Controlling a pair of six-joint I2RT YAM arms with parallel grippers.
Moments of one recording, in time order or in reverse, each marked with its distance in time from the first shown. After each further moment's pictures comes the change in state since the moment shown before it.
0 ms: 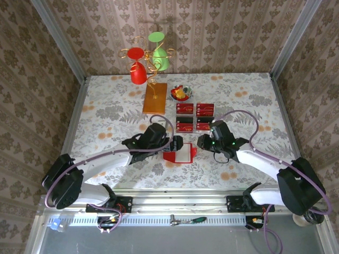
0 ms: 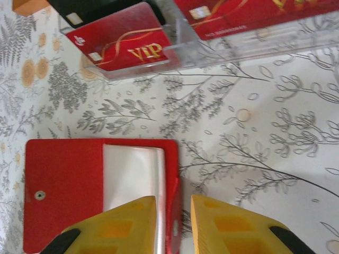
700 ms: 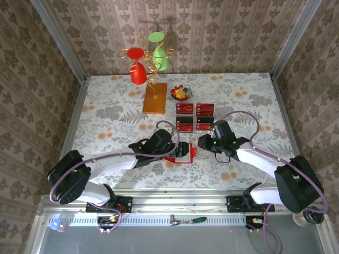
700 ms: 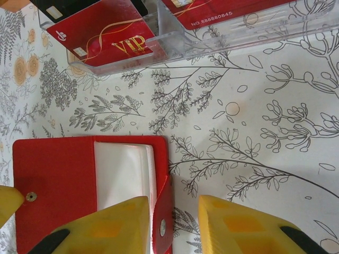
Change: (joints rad) left arm -0.078 0.061 -0.034 0.111 0.010 -0.037; right arm -0.042 0.026 -0.003 0.002 -0.068 0.000
